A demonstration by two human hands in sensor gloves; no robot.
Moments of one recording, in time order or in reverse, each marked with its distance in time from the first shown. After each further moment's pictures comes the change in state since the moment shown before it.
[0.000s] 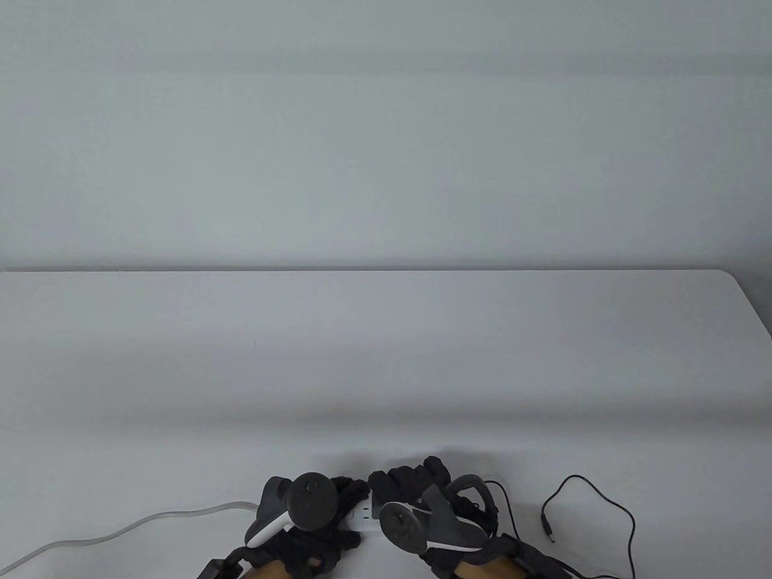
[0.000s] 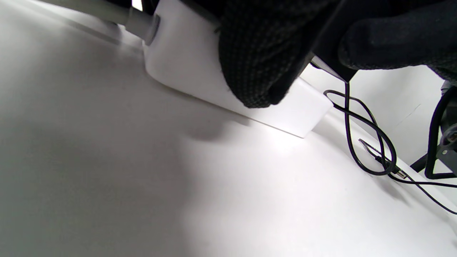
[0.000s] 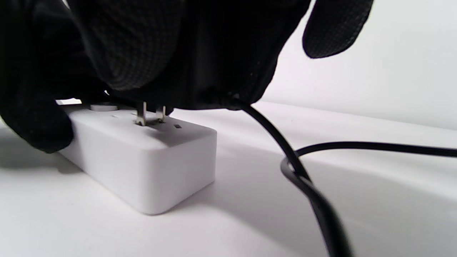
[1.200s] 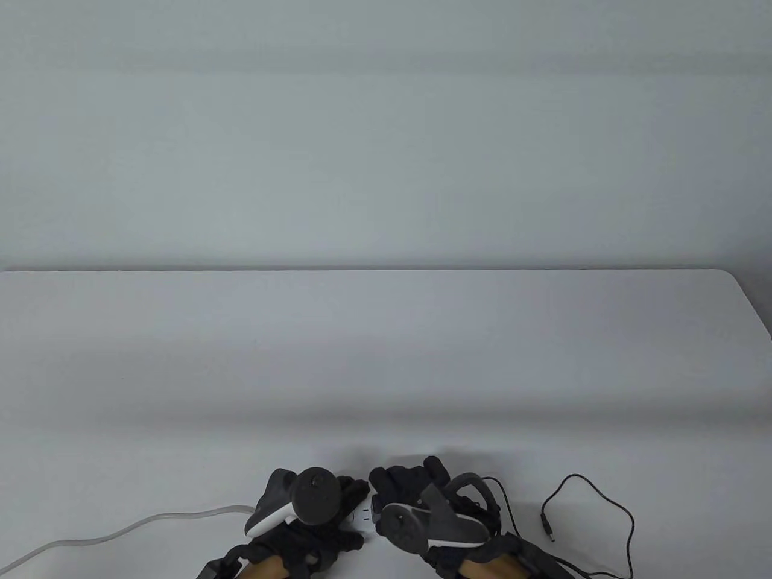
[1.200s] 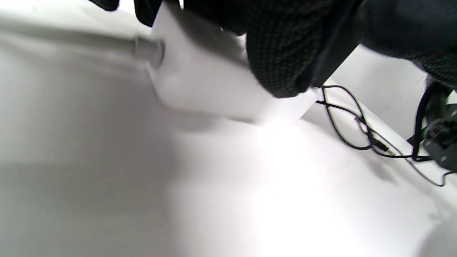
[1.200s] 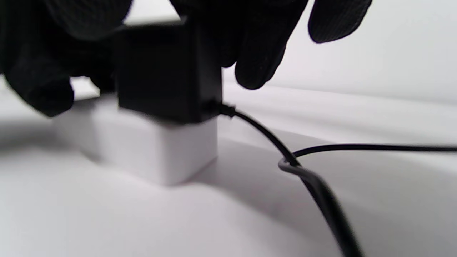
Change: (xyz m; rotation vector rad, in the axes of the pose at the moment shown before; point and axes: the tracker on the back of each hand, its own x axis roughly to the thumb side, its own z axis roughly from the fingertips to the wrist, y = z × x) left_hand 0.003 0.016 0.002 -0.128 -0.002 -0.015; right_hand -0.016 -0.001 0.004 0.040 -0.001 -0.134
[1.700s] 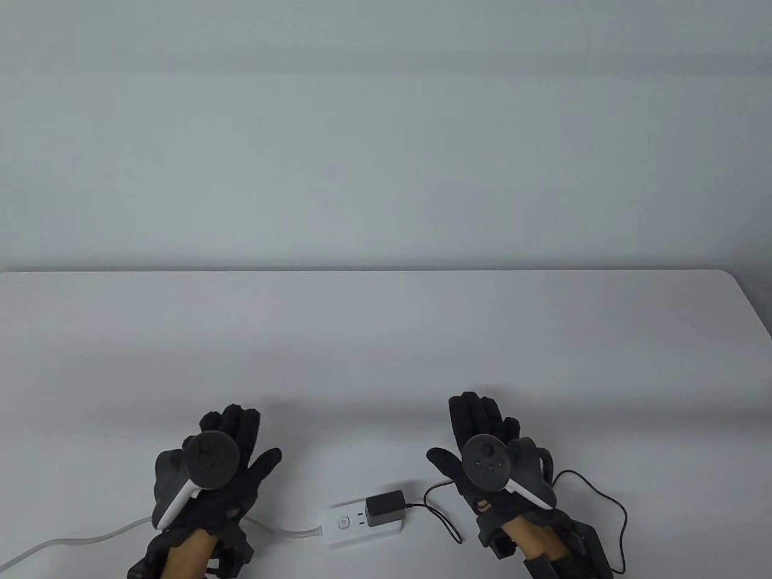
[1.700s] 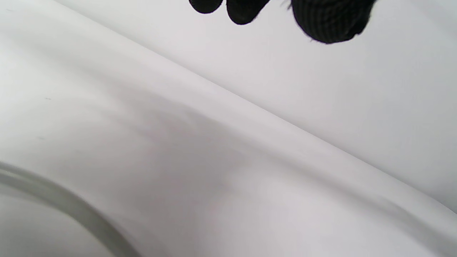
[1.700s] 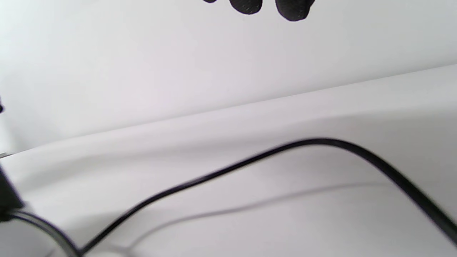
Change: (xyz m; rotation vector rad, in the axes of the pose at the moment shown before) left_hand -0.093 0.079 0.062 0.472 0.362 0.043; right_hand -0.099 -0.010 0.008 -0.113 0.318 -0.186
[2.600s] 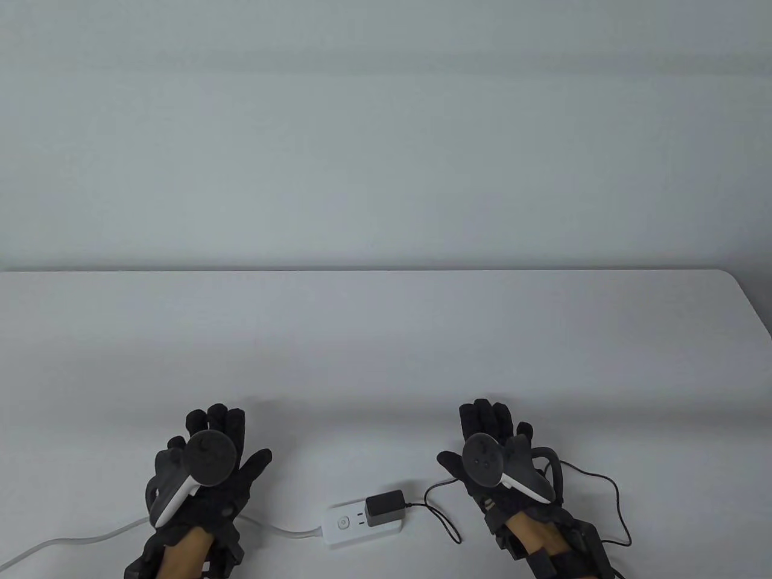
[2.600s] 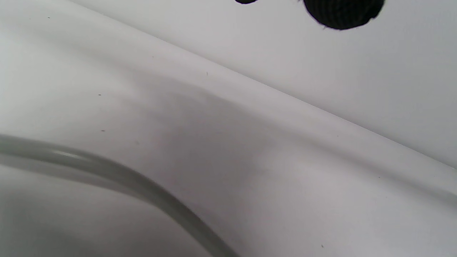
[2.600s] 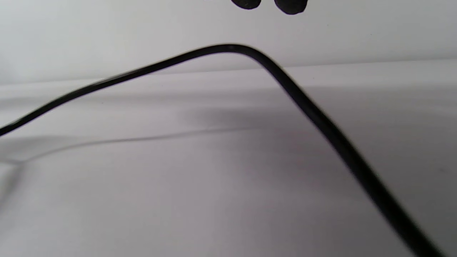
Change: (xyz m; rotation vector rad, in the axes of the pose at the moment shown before) left_hand -0.006 -0.008 -0.004 -0.050 0.056 -0.092; right_hand -0.019 0.022 -0.006 0.111 0.065 0.152
